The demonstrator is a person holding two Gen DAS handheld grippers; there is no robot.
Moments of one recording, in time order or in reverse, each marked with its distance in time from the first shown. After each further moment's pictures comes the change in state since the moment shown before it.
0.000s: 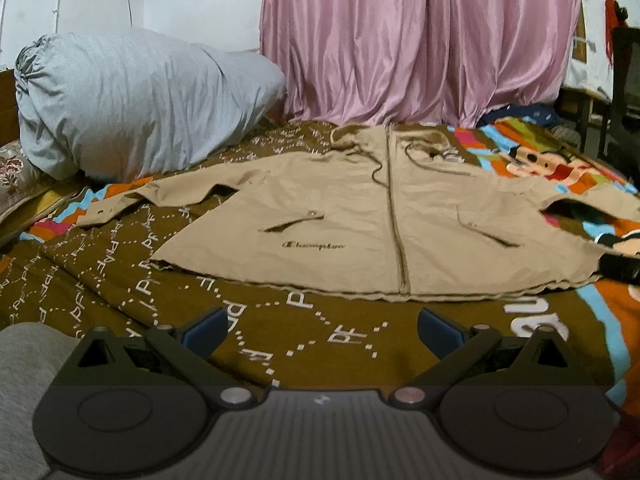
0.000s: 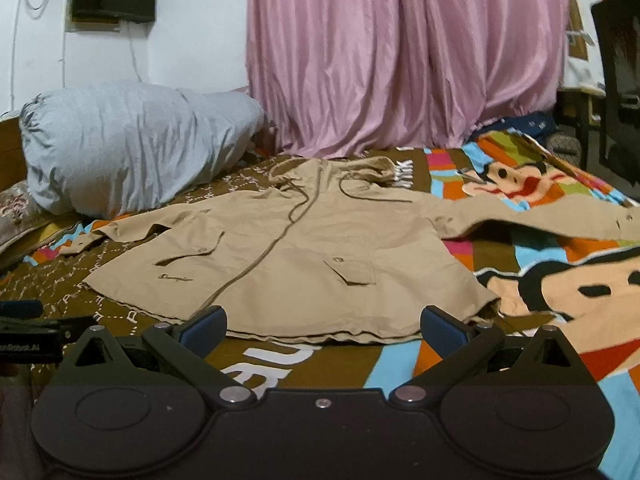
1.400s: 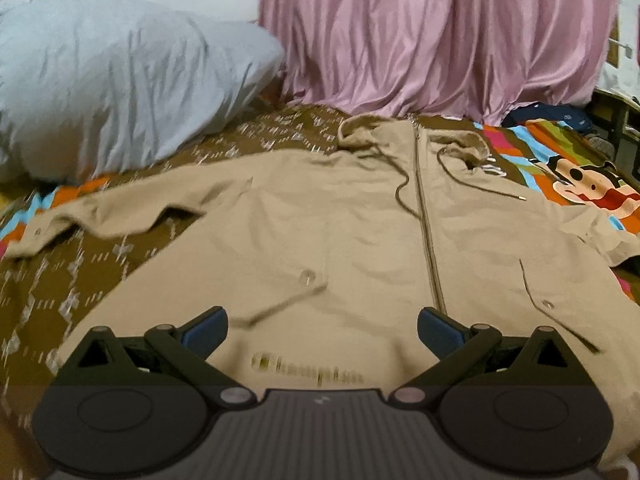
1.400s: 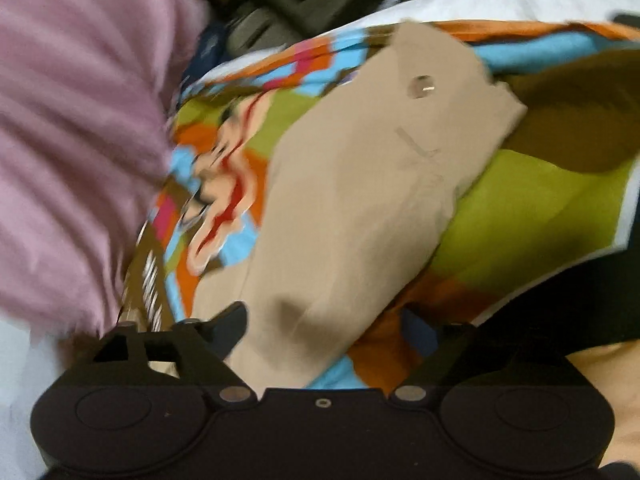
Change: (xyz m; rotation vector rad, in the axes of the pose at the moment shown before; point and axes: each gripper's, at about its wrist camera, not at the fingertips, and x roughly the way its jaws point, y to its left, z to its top) left arm 0.186 0.010 0.102 -0.029 0.048 -0.028; right arm 0.181 -0.371 0.080 1.134 0.045 -0.378
